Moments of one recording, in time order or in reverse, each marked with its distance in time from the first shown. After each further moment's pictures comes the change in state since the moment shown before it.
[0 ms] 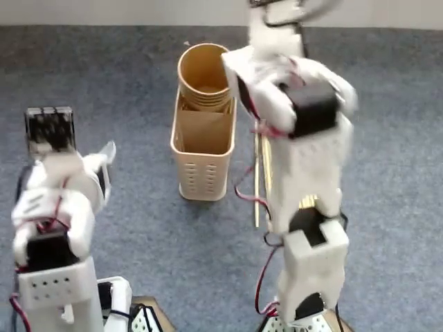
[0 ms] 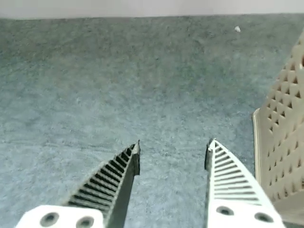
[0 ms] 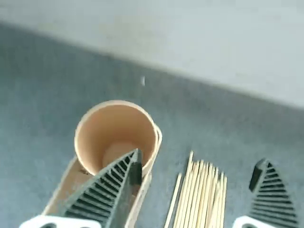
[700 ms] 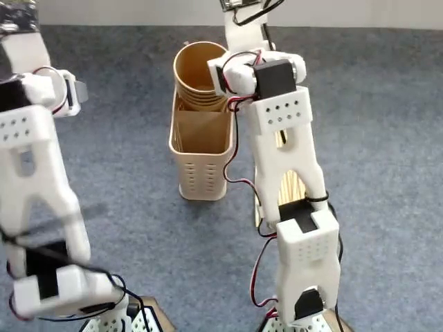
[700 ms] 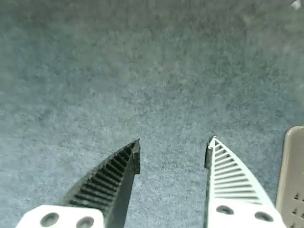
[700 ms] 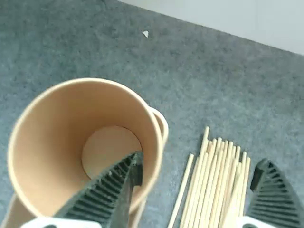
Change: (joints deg) left arm -6.3 64.4 -68.2 22.2 0.0; right arm -0.4 8.2 21.7 -11.8 0.0
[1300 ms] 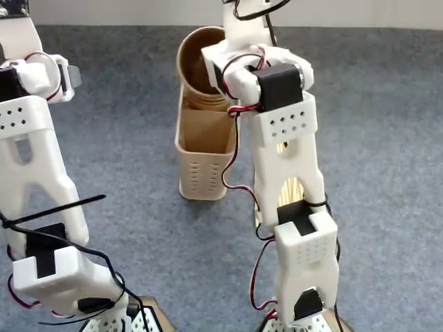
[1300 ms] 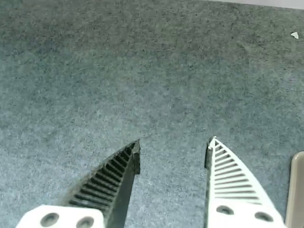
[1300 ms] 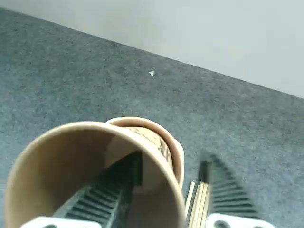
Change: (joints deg) left arm -0.6 10.2 -9.8 -2.1 0.0; right arm -1.8 -0.6 -9.2 -1.9 0.0
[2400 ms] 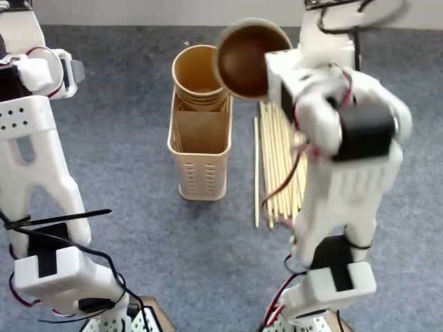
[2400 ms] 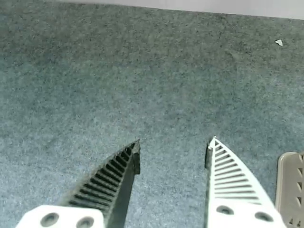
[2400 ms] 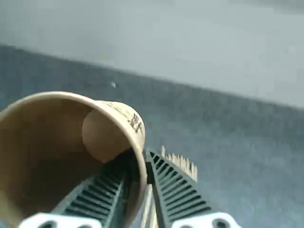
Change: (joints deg) left arm 1.7 0.0 -6.4 4.2 0.0; right arm 5.6 -22.9 2.1 7.9 1.0
